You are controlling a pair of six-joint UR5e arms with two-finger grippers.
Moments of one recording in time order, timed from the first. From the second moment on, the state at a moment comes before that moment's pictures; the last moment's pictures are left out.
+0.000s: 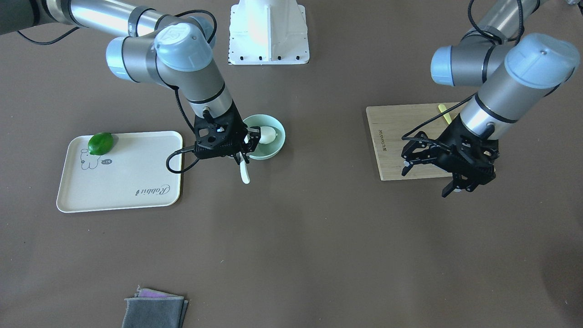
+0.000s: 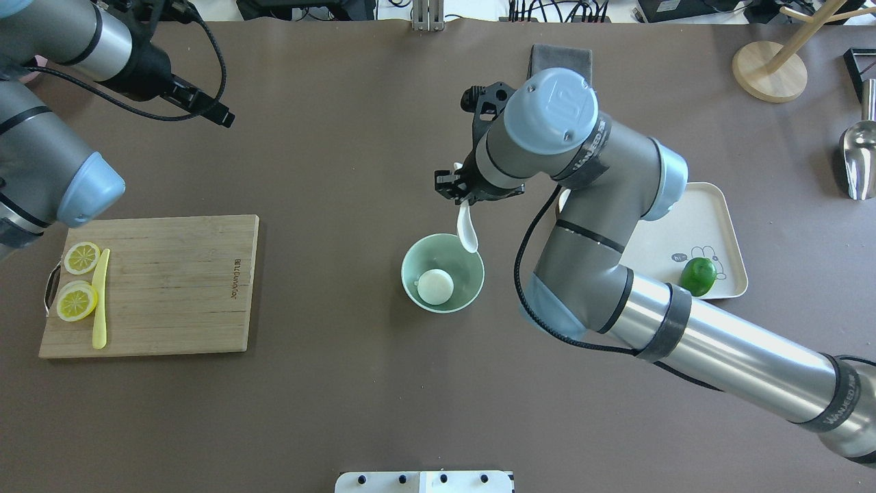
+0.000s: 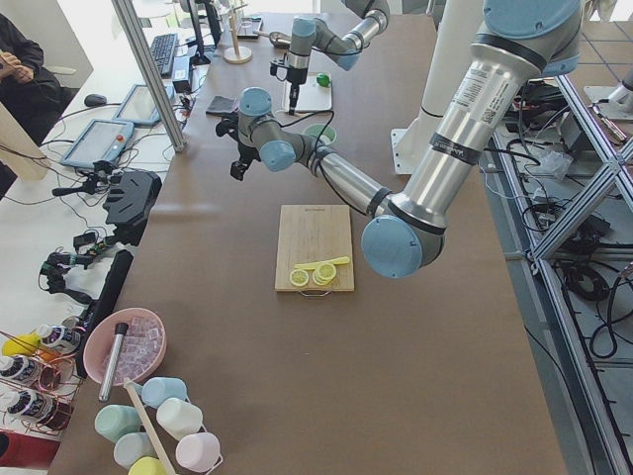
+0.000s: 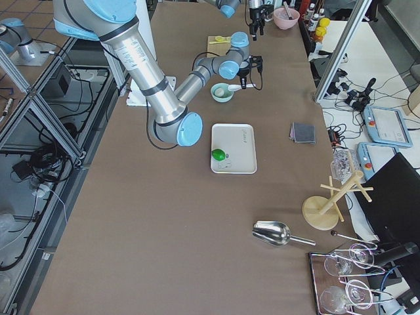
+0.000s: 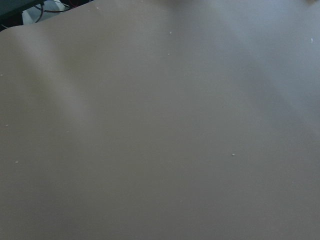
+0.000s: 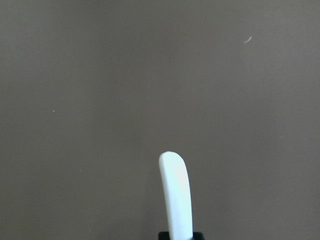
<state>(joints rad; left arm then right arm) -1.02 -2.03 -1.63 -1.96 -2.18 -0.43 0.60 -0.87 1.60 -1.34 1.88 1.18</state>
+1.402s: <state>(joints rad) -1.16 -1.98 -1.60 -1.97 -2.18 -0.41 0.83 -1.05 1.87 -1.56 2.05 0.87</state>
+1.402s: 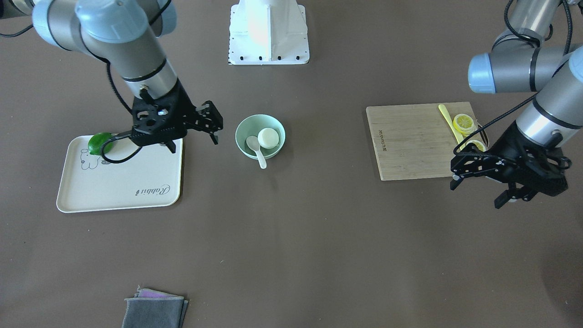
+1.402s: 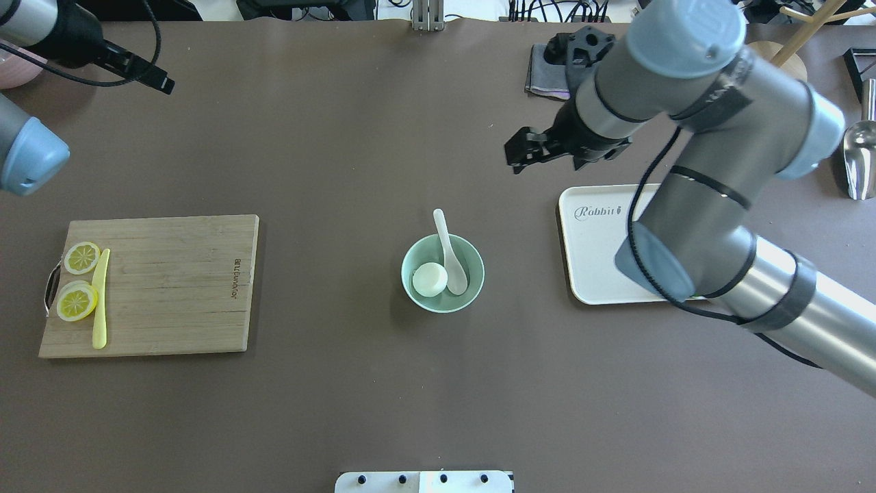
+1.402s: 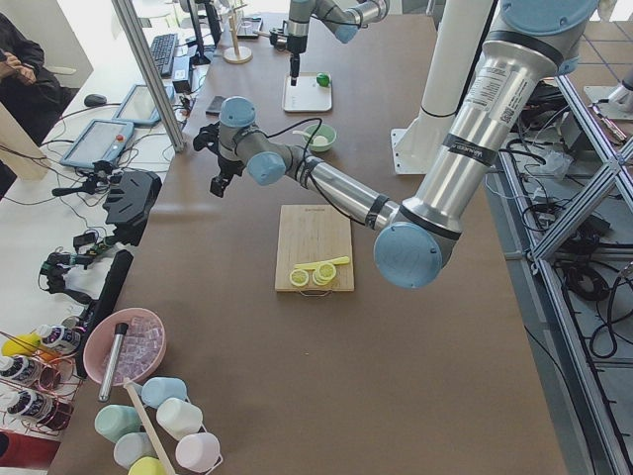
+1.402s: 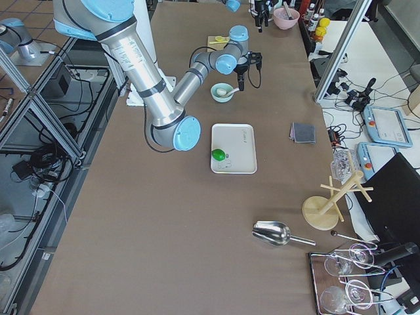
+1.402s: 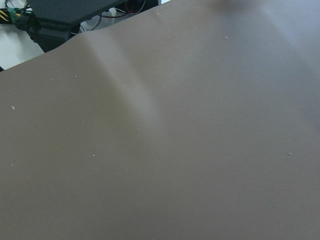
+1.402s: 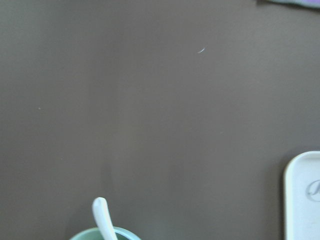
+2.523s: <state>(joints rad) -1.51 -1.63 -1.60 -1.97 -2.25 -0.40 1.47 -1.47 1.65 -1.57 2.28 0.16</state>
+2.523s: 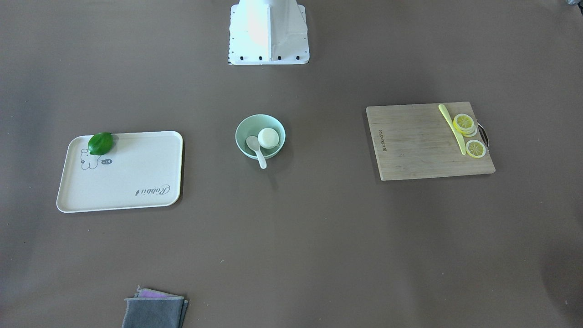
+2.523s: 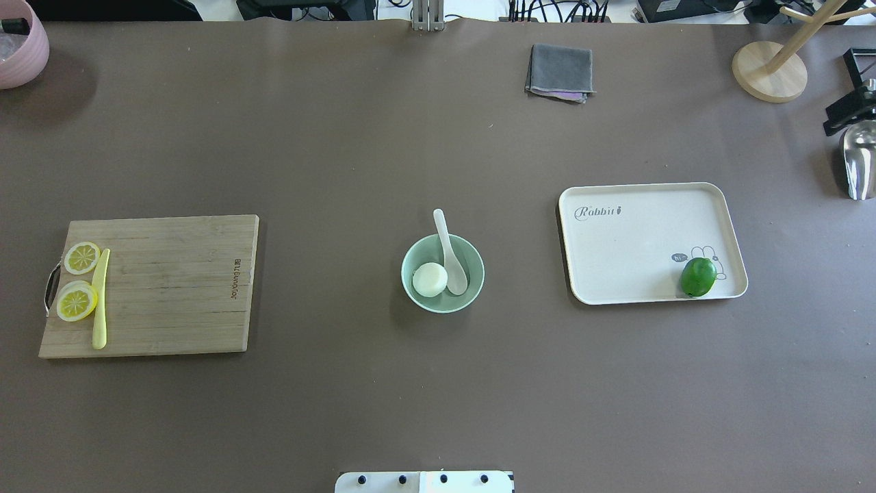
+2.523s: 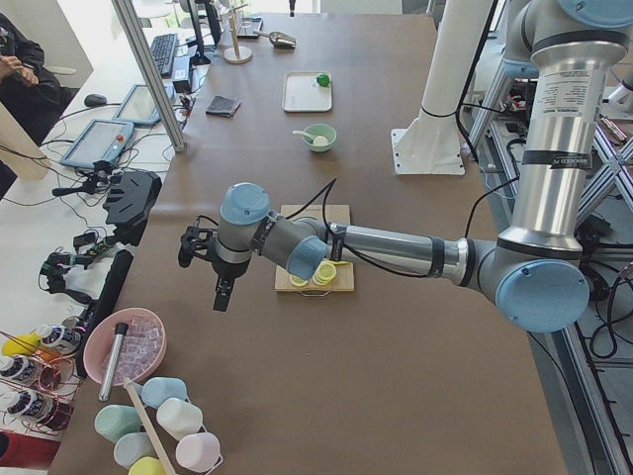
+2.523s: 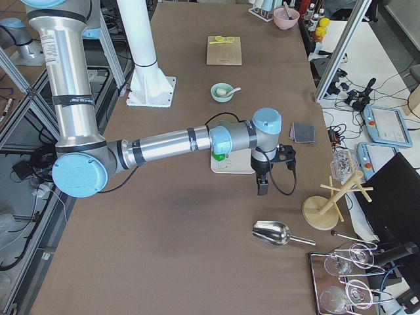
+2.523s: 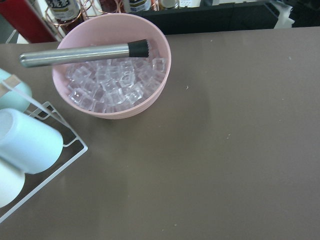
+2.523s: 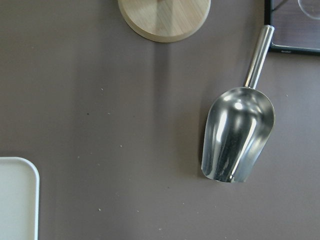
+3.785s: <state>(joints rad) -1.59 -1.56 -1.72 -1.66 -2.34 -0.29 1.56 -1.59 1.63 -1.57 2.43 0.08</state>
